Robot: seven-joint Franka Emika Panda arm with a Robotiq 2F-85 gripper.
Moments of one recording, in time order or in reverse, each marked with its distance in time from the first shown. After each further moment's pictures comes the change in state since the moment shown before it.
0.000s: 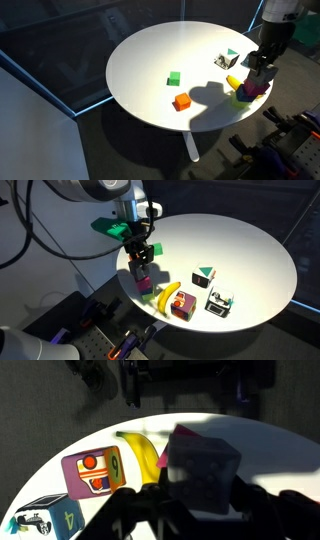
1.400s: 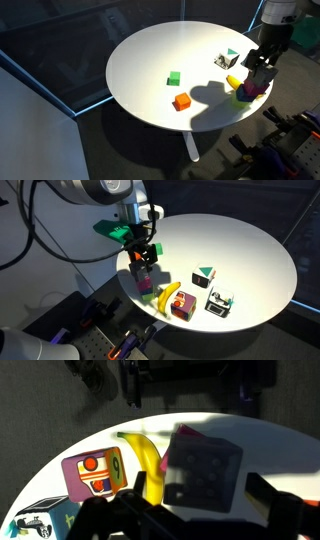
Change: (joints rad) arm -0.017 0.019 0.007 0.000 -0.001 0.017 0.001
